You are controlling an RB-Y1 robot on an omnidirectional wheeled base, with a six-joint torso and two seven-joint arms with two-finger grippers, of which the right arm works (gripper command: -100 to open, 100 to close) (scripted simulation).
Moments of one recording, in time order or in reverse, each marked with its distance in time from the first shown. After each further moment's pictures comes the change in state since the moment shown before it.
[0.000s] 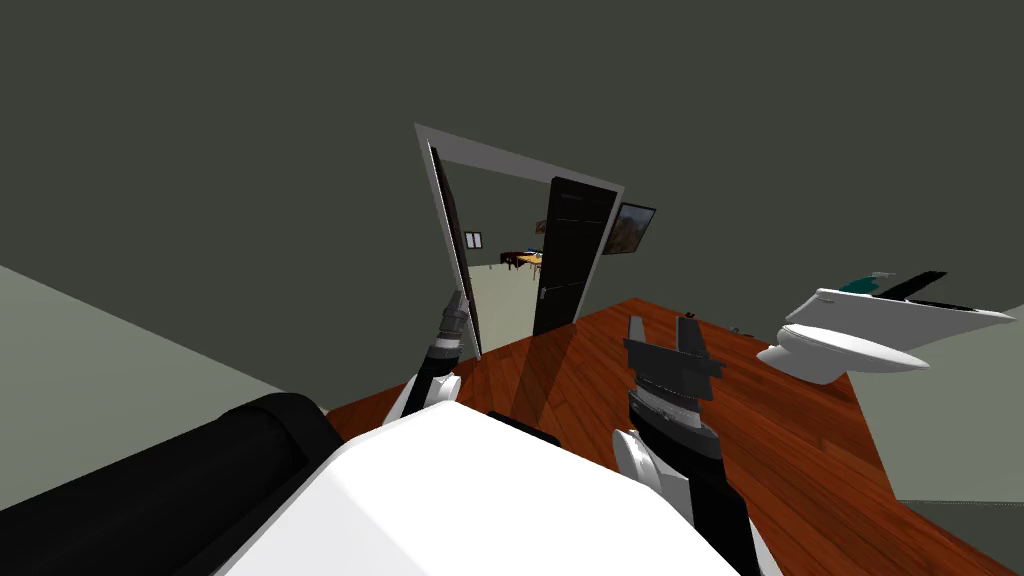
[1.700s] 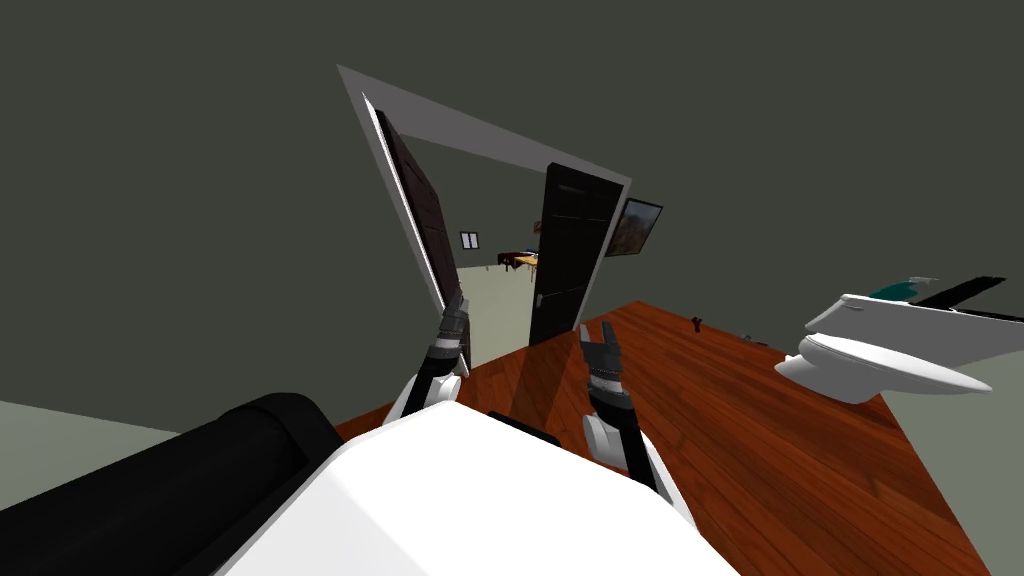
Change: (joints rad) arm -0.147 -0.065 0.107 0.366 0.043 -0.053 -0.027
